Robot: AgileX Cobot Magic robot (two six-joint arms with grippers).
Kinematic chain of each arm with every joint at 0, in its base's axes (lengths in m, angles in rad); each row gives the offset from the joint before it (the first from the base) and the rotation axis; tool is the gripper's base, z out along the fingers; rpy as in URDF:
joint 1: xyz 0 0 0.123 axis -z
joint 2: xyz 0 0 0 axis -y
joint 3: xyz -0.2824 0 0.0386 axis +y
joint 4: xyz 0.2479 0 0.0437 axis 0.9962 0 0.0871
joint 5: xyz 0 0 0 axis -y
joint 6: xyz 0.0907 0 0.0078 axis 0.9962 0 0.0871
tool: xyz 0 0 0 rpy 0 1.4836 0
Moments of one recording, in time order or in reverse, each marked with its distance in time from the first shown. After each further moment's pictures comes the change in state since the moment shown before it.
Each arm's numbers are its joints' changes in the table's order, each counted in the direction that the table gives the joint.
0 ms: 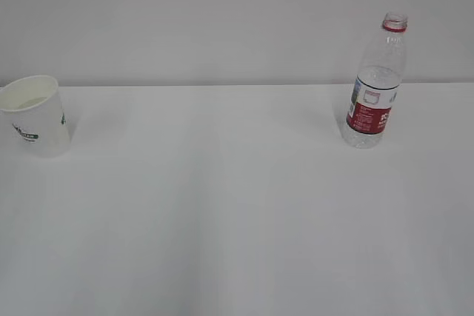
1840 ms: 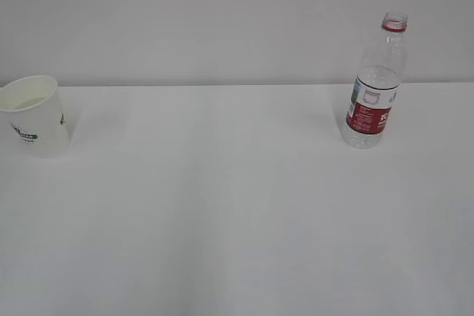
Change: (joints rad) left arm 0.000 0.180 -0.019 -0.006 -0.221 0.002; right arm 0.000 0.116 0.026 0.005 -0.019 -0.011
